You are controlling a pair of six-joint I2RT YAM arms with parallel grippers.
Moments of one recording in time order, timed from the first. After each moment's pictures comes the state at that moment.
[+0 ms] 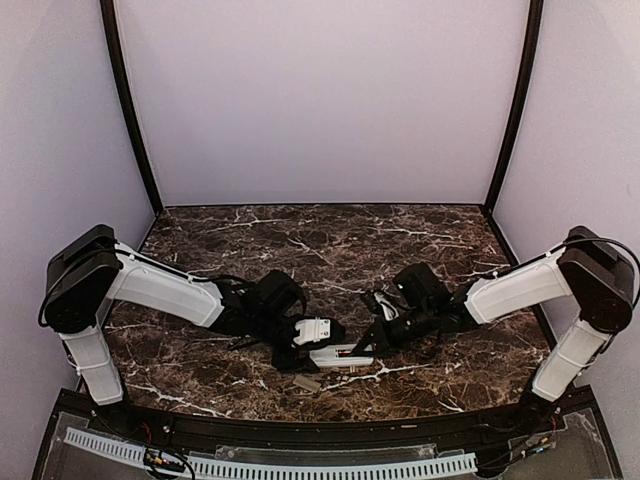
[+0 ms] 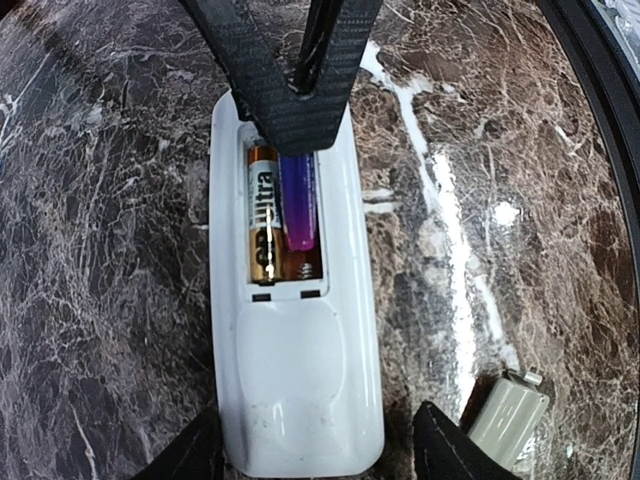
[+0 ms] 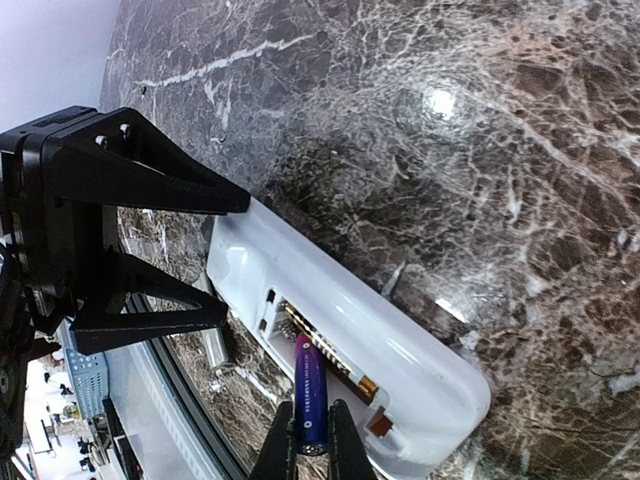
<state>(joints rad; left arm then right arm) -0.99 1.80 0.94 -0.11 0.31 0.52 0.84 1.63 0.69 0.05 -0.55 0.66</state>
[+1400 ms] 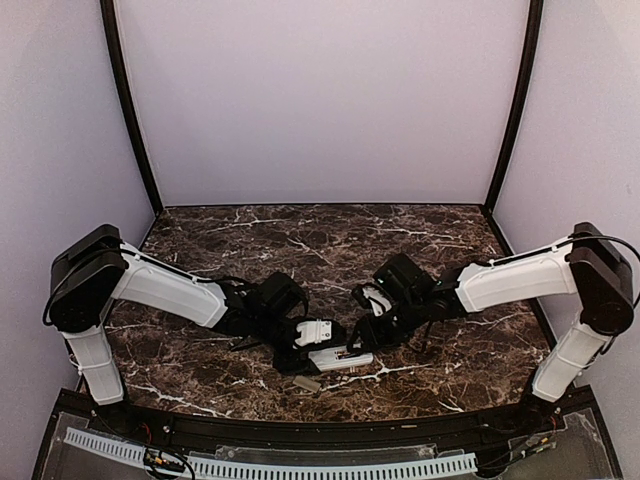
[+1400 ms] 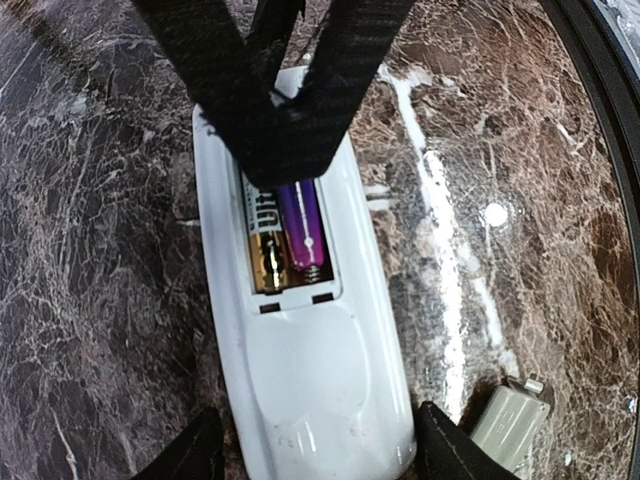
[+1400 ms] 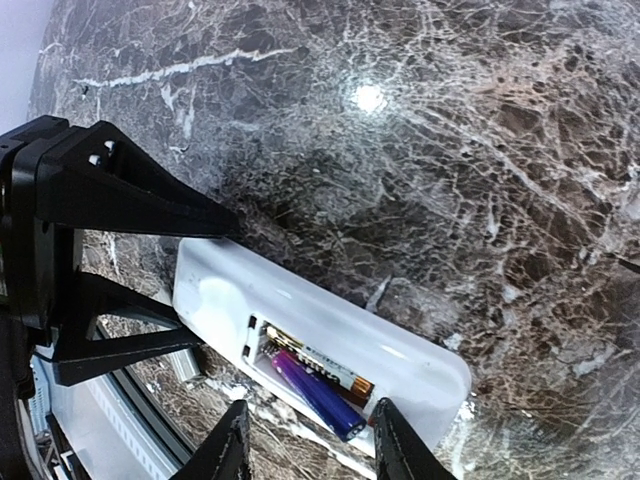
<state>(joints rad) -0.99 1.83 0.95 -0.11 0.33 0.51 0.92 1.64 0.87 -0.25 -0.35 0.61</state>
